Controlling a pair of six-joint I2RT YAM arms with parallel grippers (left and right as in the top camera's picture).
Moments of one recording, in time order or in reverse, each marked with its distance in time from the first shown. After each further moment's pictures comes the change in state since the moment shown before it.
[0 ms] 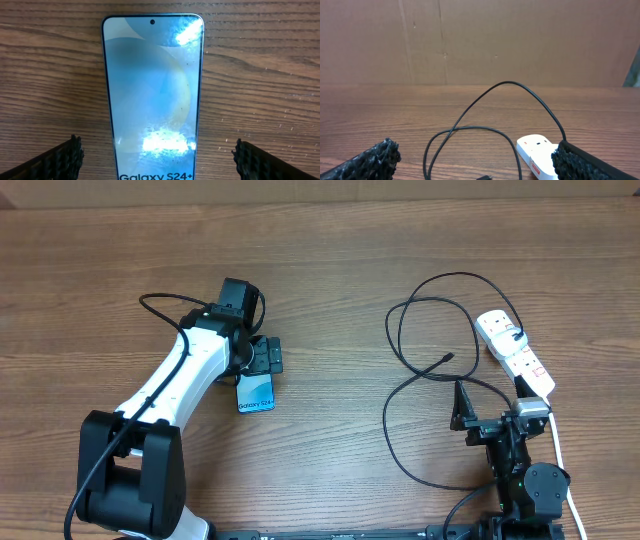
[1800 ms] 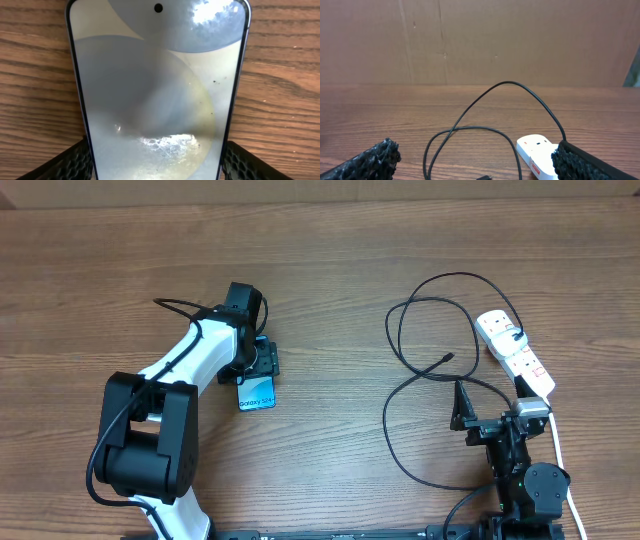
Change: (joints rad) left arm 0.013 0.169 0.011 0.069 0.038 -0.005; right arm 0.000 0.000 0.000 0.000 0.000 0.000
